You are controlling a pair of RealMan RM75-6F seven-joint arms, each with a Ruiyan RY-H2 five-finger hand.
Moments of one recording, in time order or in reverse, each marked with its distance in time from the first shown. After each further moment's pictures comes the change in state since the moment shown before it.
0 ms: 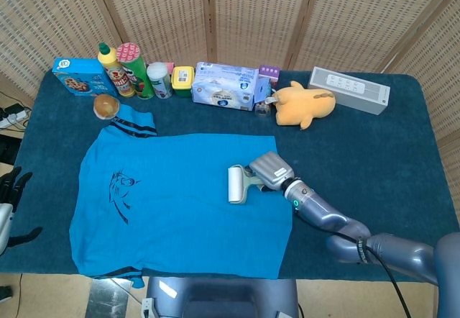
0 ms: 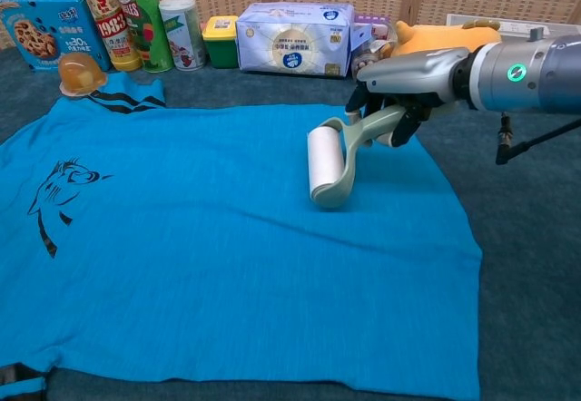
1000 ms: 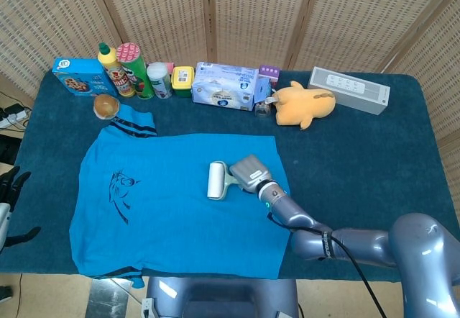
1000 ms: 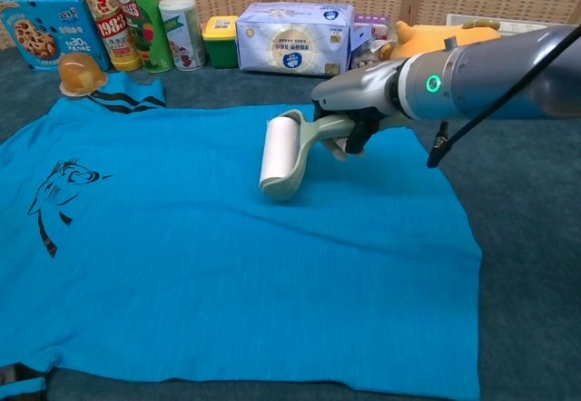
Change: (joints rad) left arm -0.004 0.015 0.002 0.008 0.004 -0.010 -0.034; right arm 0.237 -0.071 -0.074 -0.076 0.541 0.080 -0.398
